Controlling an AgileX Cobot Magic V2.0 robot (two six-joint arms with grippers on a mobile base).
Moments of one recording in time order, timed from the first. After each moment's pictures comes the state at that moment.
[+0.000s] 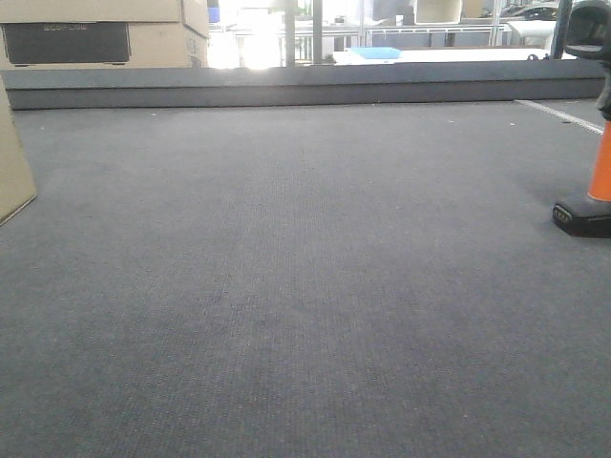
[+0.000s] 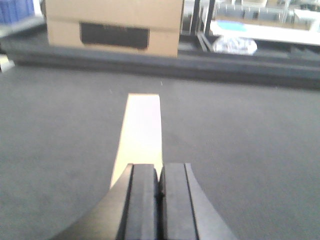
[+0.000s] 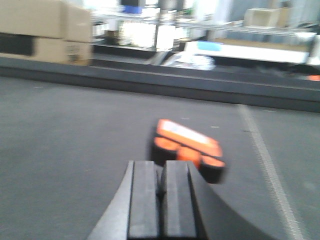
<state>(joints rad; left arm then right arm) 0.06 0.22 -0.49 0.04 0.44 -0.08 0.00 0.38 -0.36 0.12 0.09 -0.13</state>
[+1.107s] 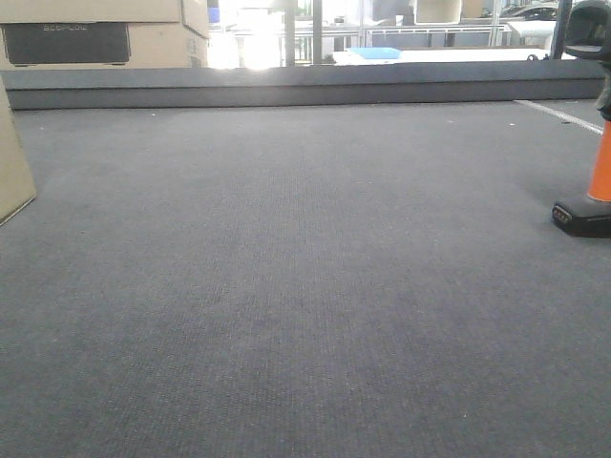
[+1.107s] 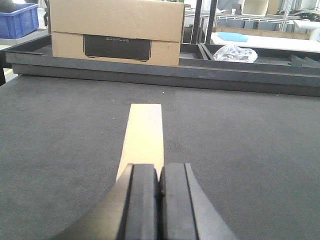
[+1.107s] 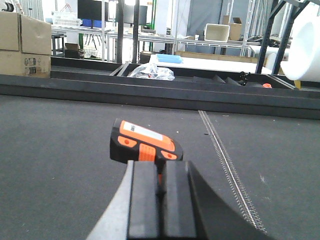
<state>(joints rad) 0.06 0.21 -0.49 0.05 0.44 -0.08 -0.09 0.22 -0.32 0.12 0.17 -0.13</state>
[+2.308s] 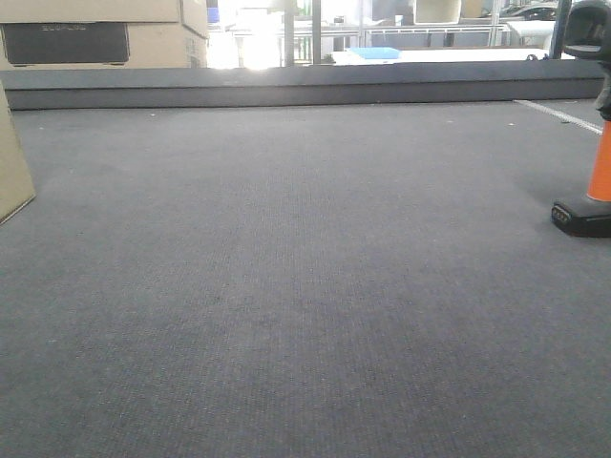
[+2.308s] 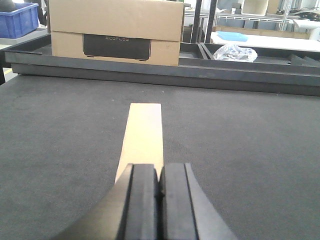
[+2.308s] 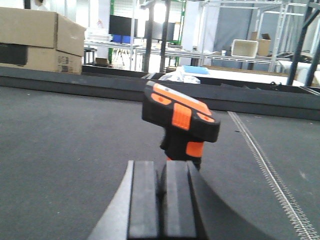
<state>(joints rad) 0.06 0.21 -0.49 0.05 0.44 -0.08 0.01 0.18 0.00 0.08 -0.18 -0.10</state>
